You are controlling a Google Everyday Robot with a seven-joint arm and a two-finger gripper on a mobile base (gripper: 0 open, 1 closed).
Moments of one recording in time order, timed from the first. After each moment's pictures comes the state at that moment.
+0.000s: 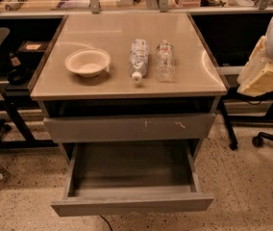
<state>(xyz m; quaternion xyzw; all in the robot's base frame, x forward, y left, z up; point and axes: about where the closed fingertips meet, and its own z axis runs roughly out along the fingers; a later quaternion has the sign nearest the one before) 0.438 -0.217 0.976 -0.60 0.78 -0.03 0.16</state>
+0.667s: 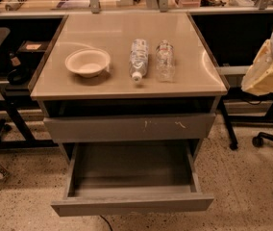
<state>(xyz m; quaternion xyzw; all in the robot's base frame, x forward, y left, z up) 0.434 -0.221 0.977 -0.60 0.78 -0.04 0.16</state>
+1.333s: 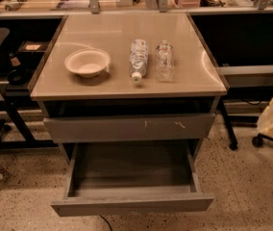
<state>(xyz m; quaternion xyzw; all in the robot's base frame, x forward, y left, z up) 0.380 -0.243 0.930 -0.56 0.82 -0.03 0.13</state>
